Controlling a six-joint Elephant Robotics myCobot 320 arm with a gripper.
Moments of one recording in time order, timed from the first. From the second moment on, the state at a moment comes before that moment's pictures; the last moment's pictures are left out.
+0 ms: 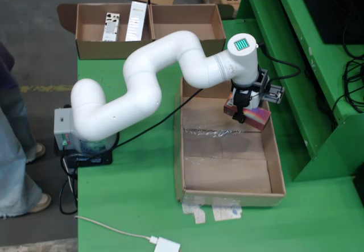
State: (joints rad) arm 0.08 -1.02 -0.03 -0.13 1.56 0.69
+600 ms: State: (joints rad) arm 0.09 -0.96 -0.03 -0.10 1.54 0.69
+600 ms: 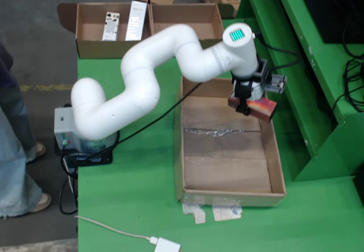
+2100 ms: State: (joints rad) arm 0.13 -0.68 -0.03 -0.37 1.57 0.68
